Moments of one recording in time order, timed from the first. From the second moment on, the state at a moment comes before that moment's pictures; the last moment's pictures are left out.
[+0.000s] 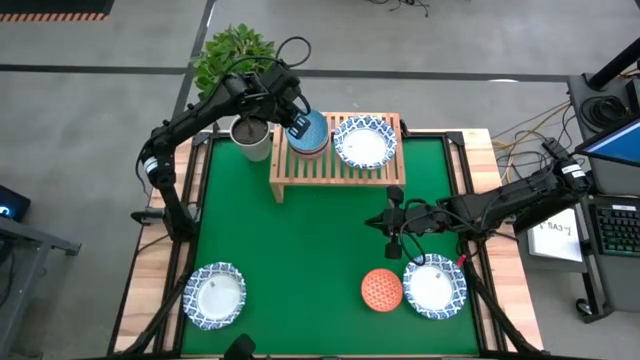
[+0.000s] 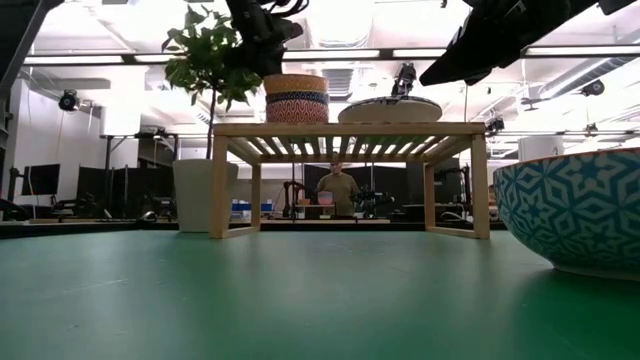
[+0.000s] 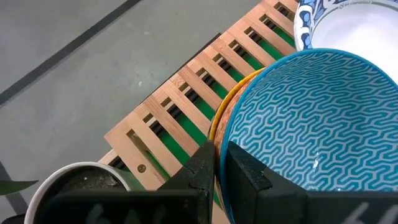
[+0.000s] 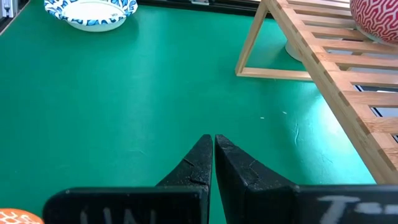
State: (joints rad) left arm 0.55 1.79 2.03 -1.19 -0.18 -0.20; right arm 0.24 1.12 0.70 -0.10 0.33 0.05
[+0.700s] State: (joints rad) left arm 0.54 1.76 2.18 -1.30 -0.14 -0.12; right arm 0.24 1.12 0.70 -0.09 0.33 0.05
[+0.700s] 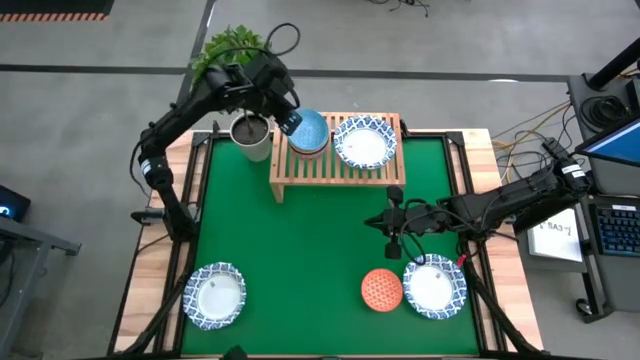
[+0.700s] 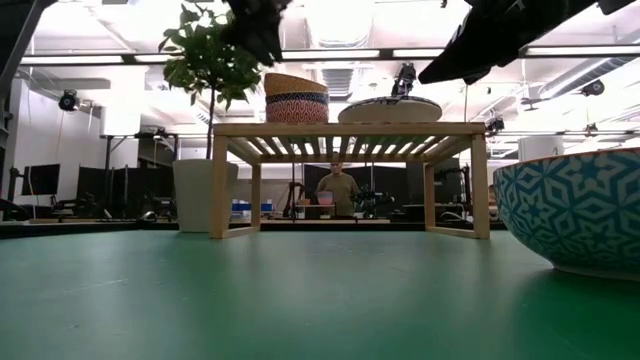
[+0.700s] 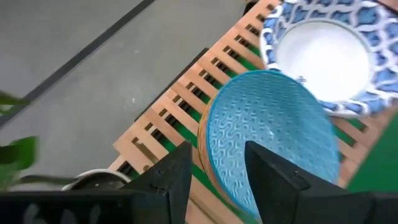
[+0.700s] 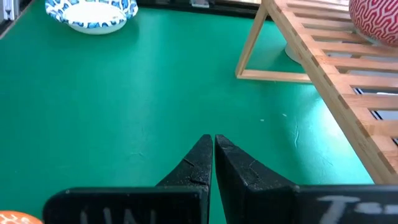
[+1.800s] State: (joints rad) left arm 0.10 1.25 1.48 -0.80 -0.41 0.28; right arm -0.20 1.18 0.95 0.06 0.17 -0.20
